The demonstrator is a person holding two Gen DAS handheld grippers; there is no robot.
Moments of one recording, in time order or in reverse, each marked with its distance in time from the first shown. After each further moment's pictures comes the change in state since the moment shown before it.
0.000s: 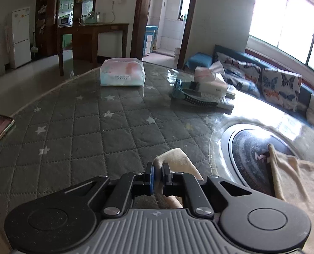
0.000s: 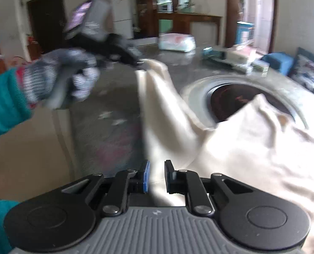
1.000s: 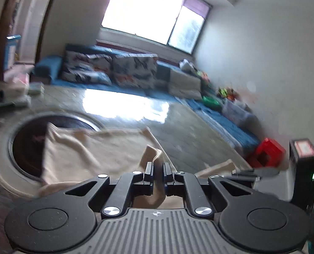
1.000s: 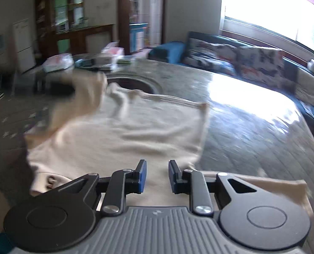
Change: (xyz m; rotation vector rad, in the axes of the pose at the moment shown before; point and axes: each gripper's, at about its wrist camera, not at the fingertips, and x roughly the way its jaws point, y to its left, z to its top) left arm -0.091 -0.227 -0.083 0.333 0.074 -0.761; right arm -0.115 -0.109 -0.079 0.381 -0.067 -0.450
